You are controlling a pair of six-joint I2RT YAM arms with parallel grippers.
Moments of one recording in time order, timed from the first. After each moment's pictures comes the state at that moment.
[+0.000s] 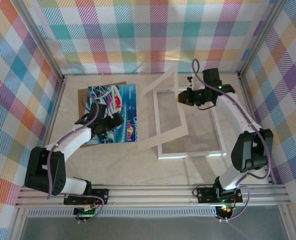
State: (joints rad) left arm -0.24 1.40 0.82 -0.37 0.08 -0.75; right arm 0.18 1.62 1.46 -0.78 -0.70 0.24
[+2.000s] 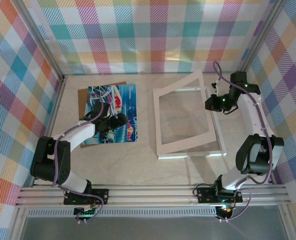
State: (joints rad) left arm -0.24 1.51 0.86 -0.32 0.17 -0.68; right arm -0.09 1.59 1.47 -1.10 -0.53 -0.11
